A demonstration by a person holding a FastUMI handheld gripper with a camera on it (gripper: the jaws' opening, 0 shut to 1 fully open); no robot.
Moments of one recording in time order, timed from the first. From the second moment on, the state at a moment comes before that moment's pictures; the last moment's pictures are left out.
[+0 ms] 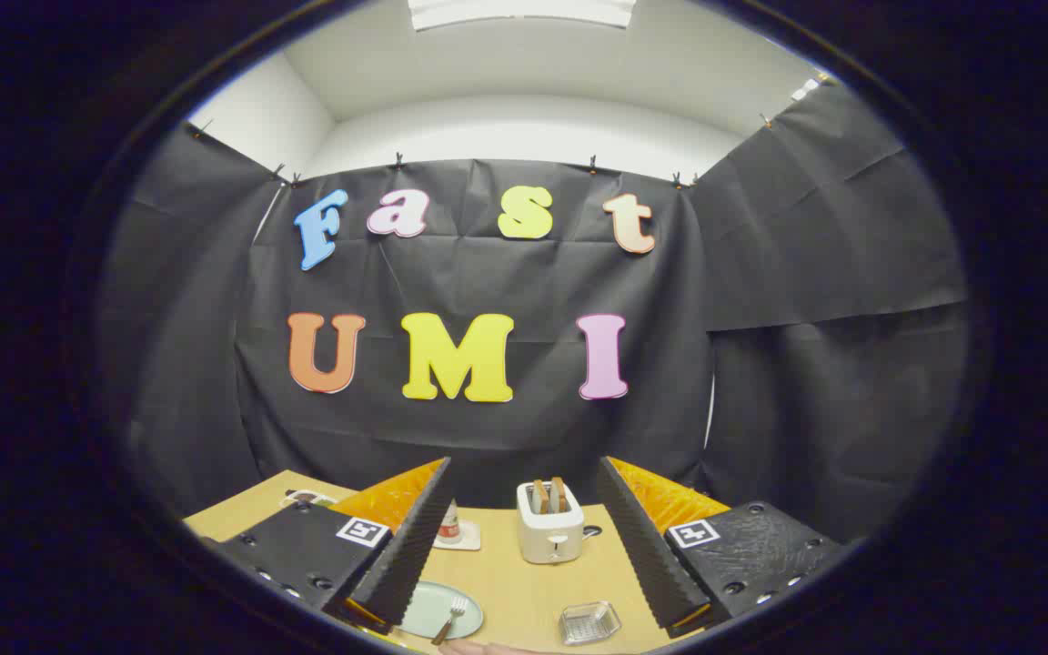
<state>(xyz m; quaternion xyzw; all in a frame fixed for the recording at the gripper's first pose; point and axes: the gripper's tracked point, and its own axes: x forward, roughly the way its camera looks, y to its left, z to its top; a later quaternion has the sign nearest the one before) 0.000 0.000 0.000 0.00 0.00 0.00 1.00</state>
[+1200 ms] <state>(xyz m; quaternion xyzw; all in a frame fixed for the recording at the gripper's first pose) 0.030 0.020 -0.120 -0.04 0.12 0.07 0.99</state>
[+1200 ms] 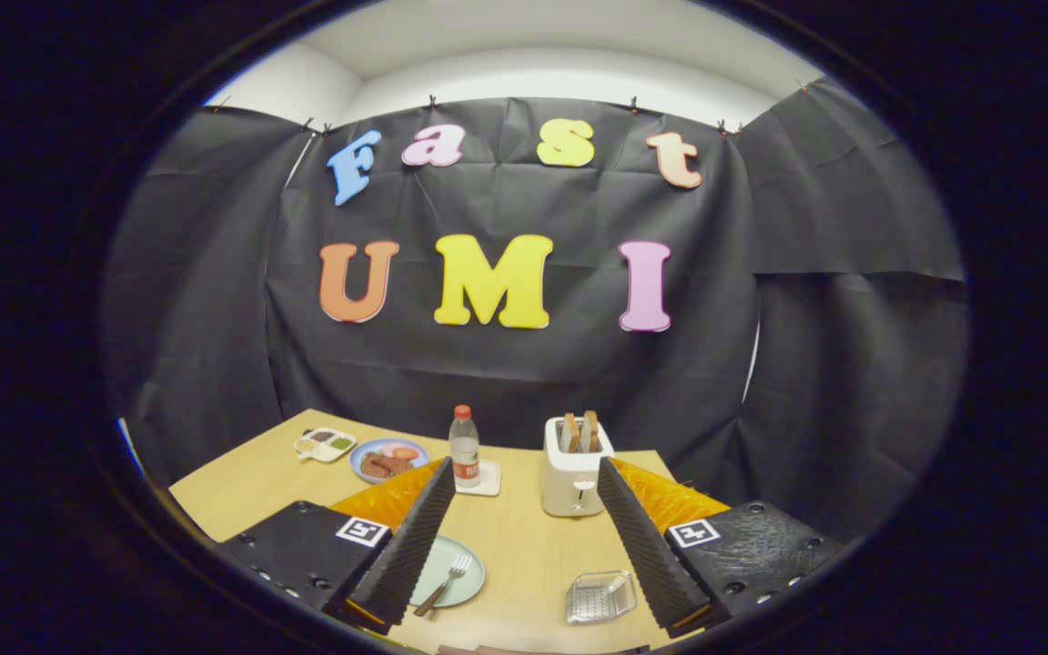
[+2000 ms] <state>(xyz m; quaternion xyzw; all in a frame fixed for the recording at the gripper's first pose) 0.022 0.102 -0.366 -0.04 0.42 0.09 0.90</state>
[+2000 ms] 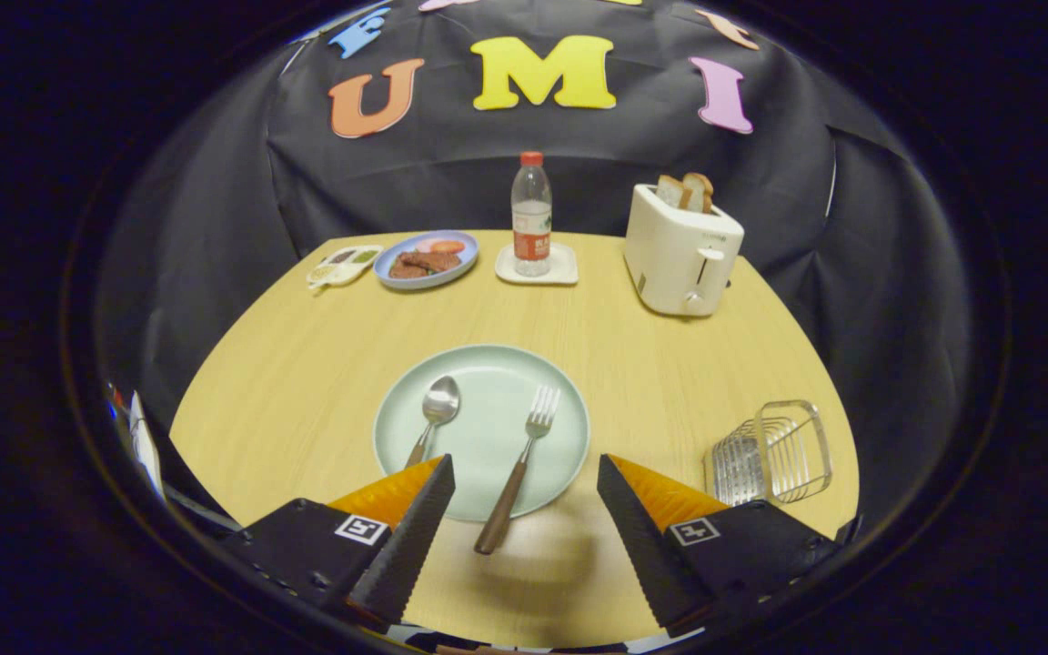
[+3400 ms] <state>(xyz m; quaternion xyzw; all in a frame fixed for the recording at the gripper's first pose) 0.019 0.110 -0.407 -0.04 0.51 0.05 0.86</state>
